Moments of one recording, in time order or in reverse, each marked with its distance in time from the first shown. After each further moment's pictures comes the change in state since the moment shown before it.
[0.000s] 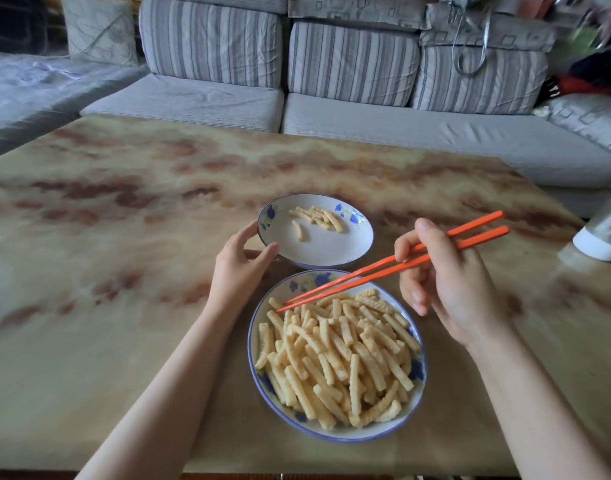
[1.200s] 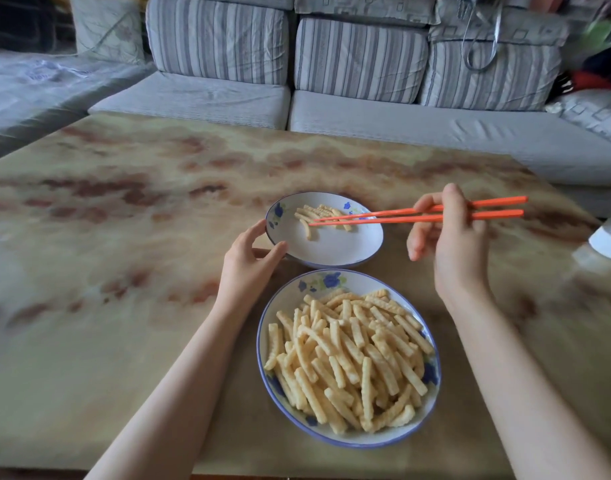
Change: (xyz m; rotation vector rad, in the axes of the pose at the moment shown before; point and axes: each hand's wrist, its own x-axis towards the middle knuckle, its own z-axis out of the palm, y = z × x) left_hand 0.002 -0.003 0.001 0.002 0.009 0.002; right_hand 0.053 0.018 0.006 0.049 0.325 -0.167
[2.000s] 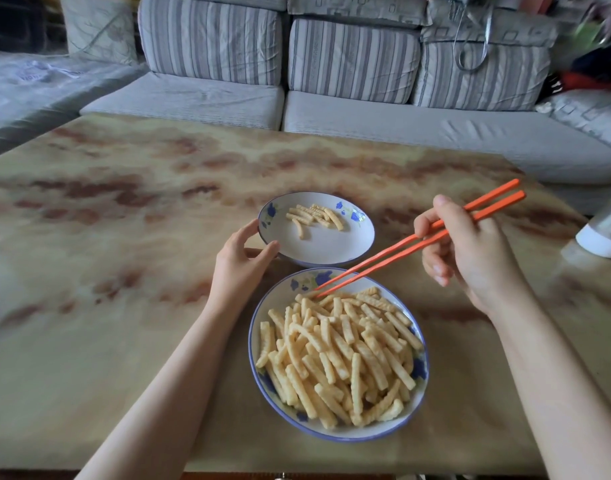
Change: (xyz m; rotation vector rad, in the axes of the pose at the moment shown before) left_hand -0.001 0.003 -0.001 -0.006 0.008 -0.003; right_hand -0.012 -0.030 -0.031 -0.215 -0.260 0.100
